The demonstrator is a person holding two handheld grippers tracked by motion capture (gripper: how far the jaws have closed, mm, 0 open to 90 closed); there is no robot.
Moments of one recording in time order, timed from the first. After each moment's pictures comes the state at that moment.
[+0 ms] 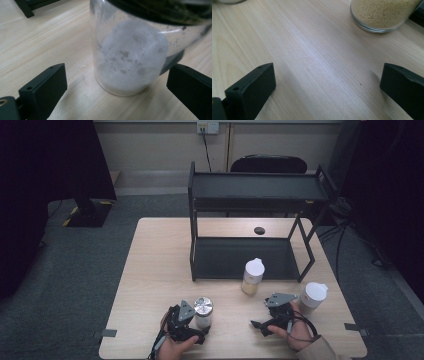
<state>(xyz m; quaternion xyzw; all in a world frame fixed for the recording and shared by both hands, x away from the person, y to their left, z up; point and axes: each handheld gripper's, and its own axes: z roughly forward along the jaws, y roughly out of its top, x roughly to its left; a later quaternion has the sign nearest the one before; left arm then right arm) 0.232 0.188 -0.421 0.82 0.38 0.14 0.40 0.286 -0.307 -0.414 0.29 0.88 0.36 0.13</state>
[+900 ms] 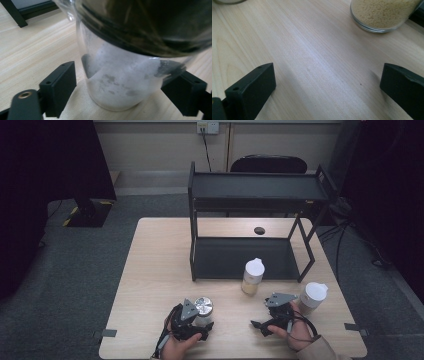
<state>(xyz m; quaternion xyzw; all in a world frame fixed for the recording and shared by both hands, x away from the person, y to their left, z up) 0.233 0.182 -0.425 0.81 0.37 0.14 0.42 0.286 -0.307 -0.414 0.29 0.88 0.36 0.13</state>
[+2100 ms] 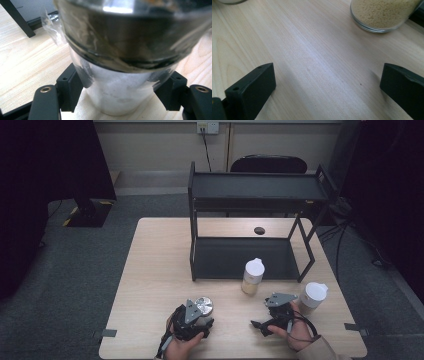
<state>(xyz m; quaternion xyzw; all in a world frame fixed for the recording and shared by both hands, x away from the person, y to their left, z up) 0.220 0.169 -0.421 0.81 0.37 0.18 0.41 0.286 -0.307 -0.414 0.29 0.87 0.36 0.13</state>
